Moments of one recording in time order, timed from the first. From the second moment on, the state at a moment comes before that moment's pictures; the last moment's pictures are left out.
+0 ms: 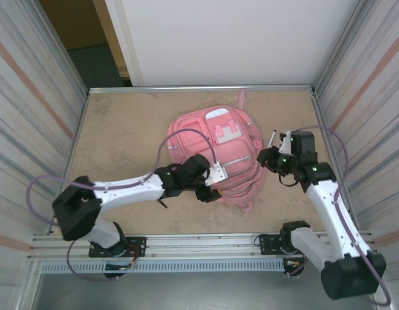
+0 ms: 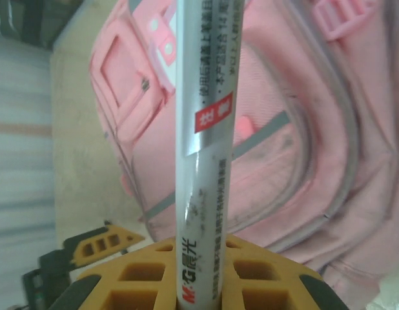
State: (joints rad) left arm -1.02 1.53 0.93 -0.20 0.01 0.30; right arm 0.12 0.88 0.80 -0.69 -0.44 0.68
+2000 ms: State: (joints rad) left arm -0.79 1.70 1.26 -0.25 0.51 -0.02; right arm 0.32 1.25 0.73 -0.44 -0.63 1.21
